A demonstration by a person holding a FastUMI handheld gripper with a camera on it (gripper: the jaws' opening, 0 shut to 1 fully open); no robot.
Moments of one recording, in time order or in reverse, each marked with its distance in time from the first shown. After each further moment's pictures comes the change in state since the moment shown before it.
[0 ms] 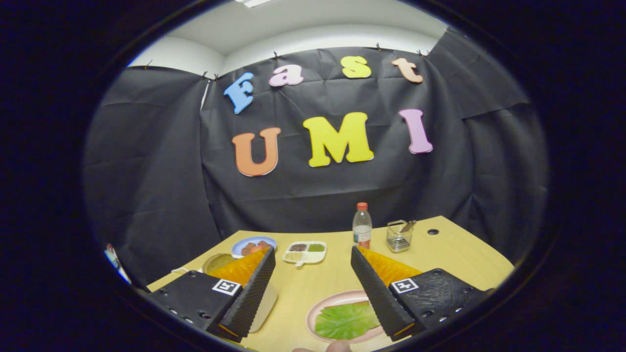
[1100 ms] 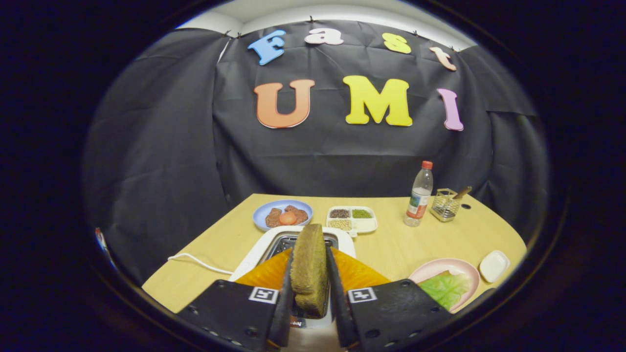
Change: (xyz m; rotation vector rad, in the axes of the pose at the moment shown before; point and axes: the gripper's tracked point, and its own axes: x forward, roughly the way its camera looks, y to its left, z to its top) arm 0.085 0.131 -0.098 -0.061 0.202 -0.078
